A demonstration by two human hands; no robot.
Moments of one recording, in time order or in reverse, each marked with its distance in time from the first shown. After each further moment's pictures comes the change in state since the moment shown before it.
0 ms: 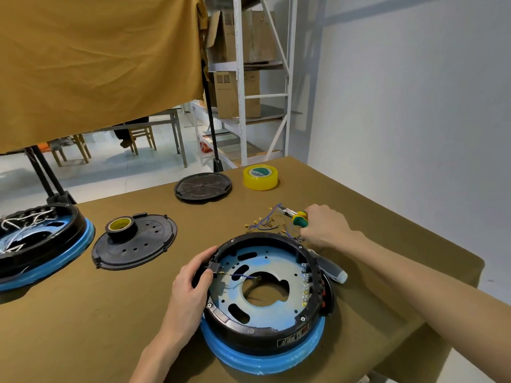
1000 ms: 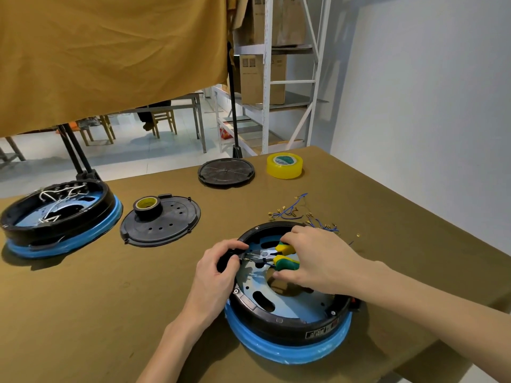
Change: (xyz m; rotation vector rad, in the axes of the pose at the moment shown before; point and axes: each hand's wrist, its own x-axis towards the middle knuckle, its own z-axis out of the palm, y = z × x) left_hand -0.003 0.002 -0.004 0.091 0.010 0.031; right_hand -0.083 -0.072 0.006 -0.065 -0.018 -0.552
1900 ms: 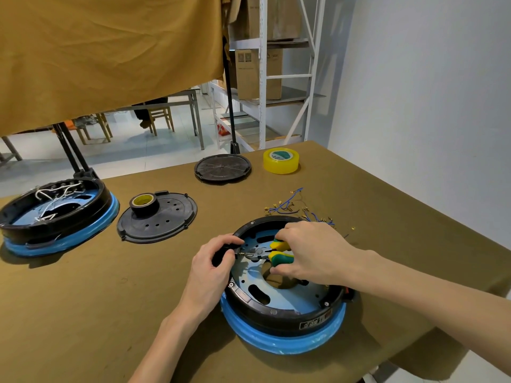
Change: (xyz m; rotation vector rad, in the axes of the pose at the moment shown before) left_hand -0.001 0.005 0.000 0.006 0.009 -0.009; right_hand -0.001 0.000 -0.004 -0.083 -0.004 -0.075
